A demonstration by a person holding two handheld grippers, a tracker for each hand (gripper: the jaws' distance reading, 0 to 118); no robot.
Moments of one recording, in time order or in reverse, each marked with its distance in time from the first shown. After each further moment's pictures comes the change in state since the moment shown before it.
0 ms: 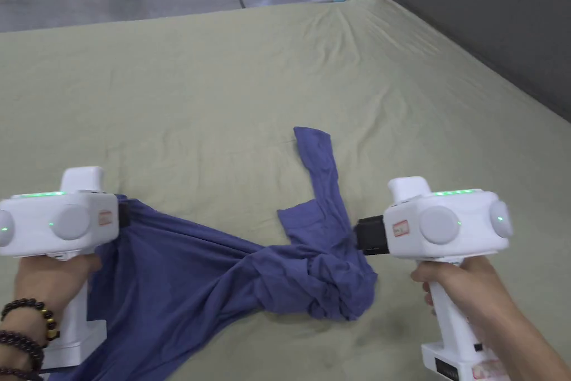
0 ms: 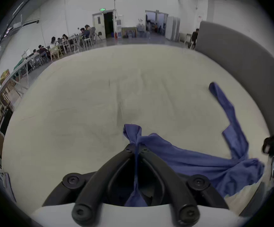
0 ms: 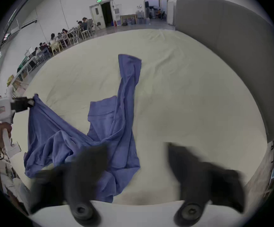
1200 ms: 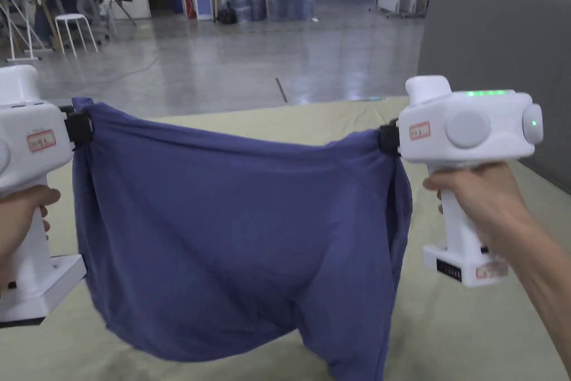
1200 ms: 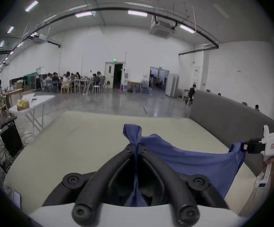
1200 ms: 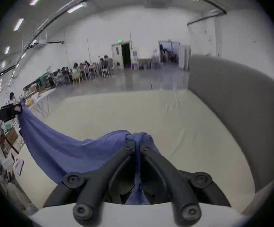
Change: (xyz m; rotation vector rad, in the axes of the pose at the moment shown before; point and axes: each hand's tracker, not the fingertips) left arm -0.050 0.170 0.208 0.548 0.021 0.083; right arm -0.059 0.204 0.160 0.538 0.070 0.111
